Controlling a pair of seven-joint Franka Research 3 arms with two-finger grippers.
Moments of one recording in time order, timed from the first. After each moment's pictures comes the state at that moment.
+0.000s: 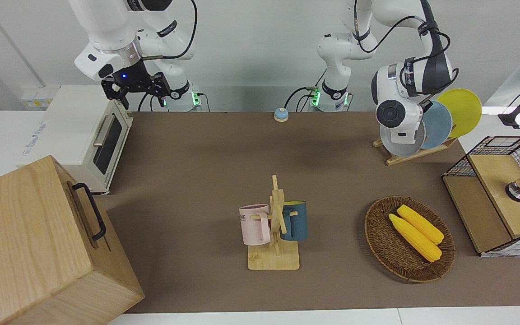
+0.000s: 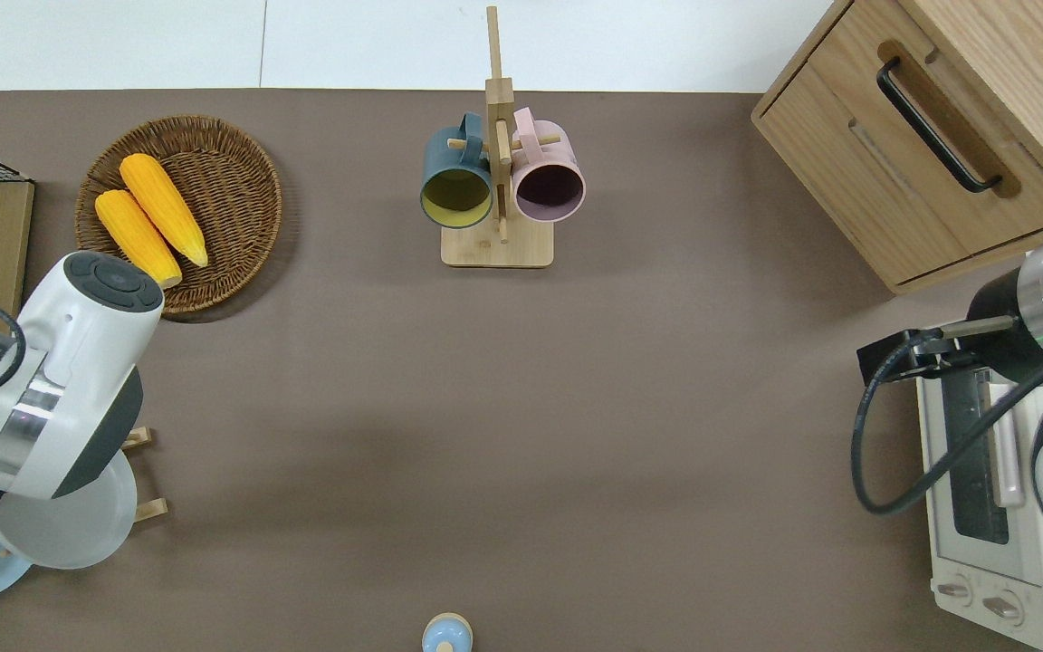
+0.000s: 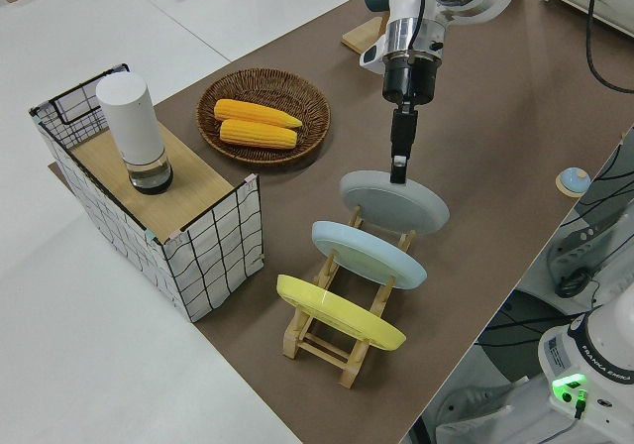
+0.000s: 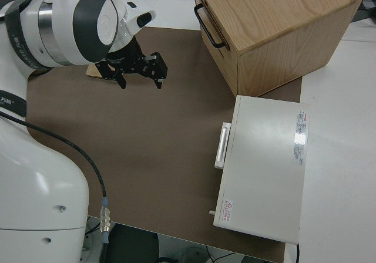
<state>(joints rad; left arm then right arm) -0.05 0.07 -0.06 -1.99 0.72 1.34 -0.62 -0.26 0.02 0.38 -1.49 -0.03 1.38 0.04</state>
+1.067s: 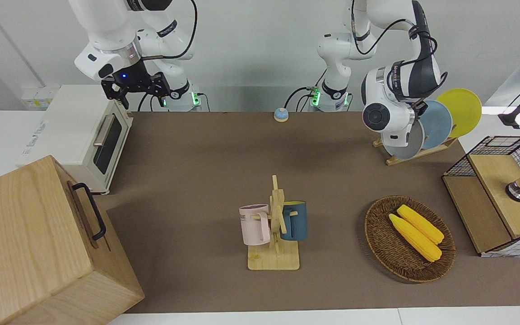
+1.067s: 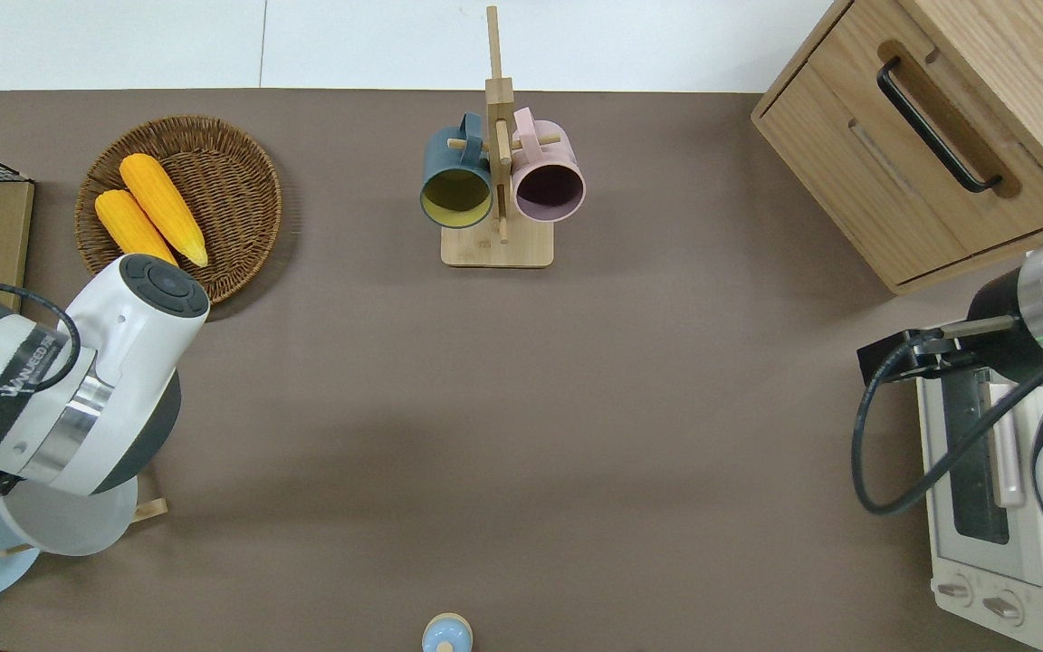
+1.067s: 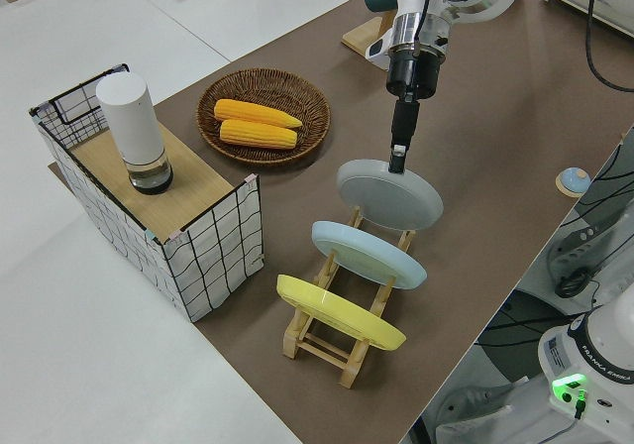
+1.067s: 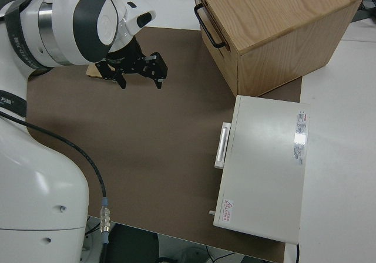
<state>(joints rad) -0.06 0.09 -0.10 -1.98 0.76 1.32 -0.67 -0.26 0.02 0.38 -1.49 -0.03 1.38 0.04</state>
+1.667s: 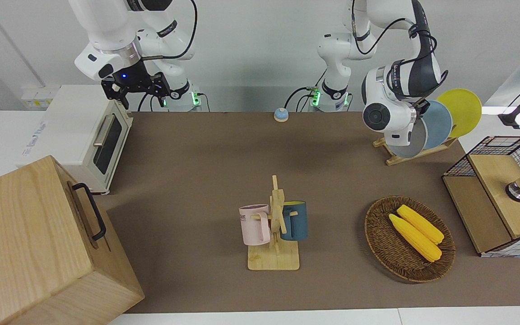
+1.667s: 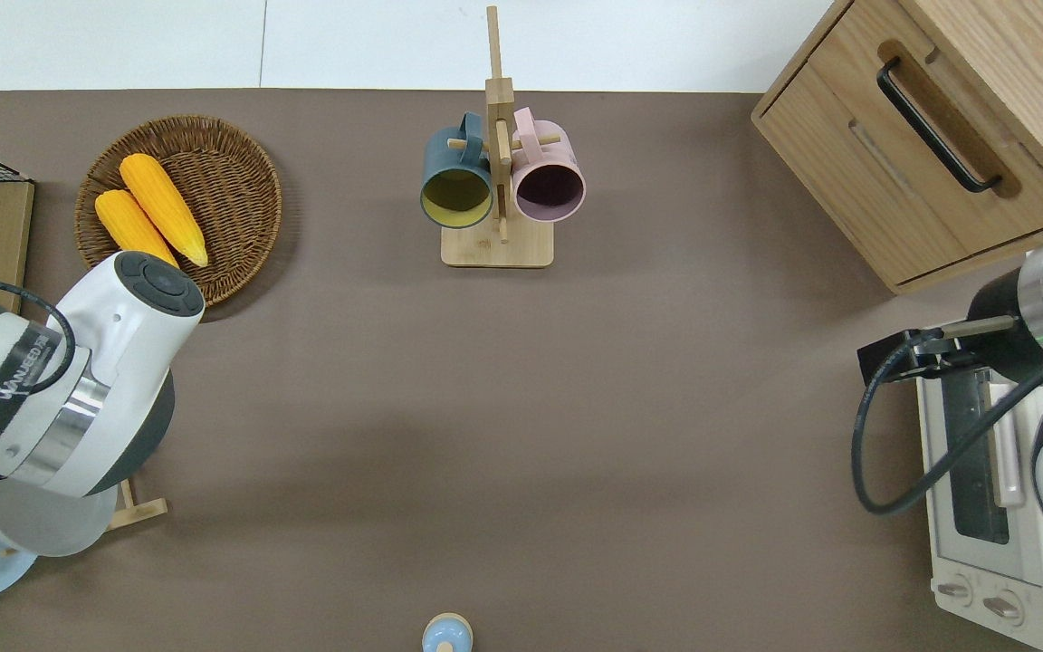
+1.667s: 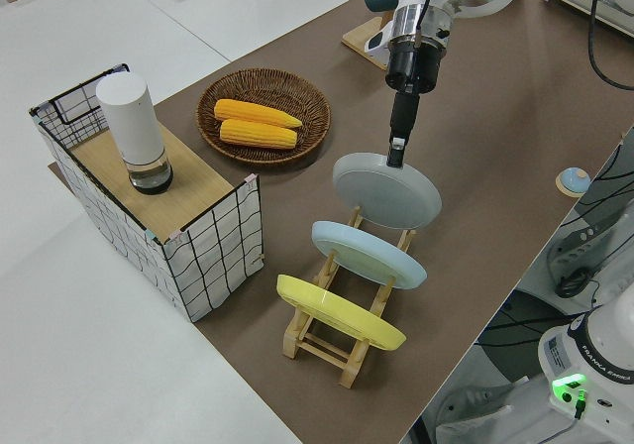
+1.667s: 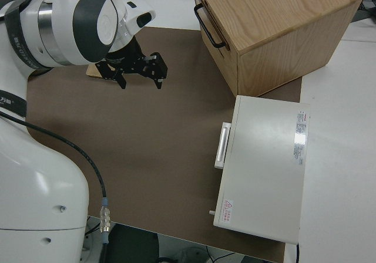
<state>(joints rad) -0.06 0.08 -0.10 -1.97 0.81 1.30 -0.66 -0.26 0.02 0.38 -1.49 -0.03 1.38 0.04</state>
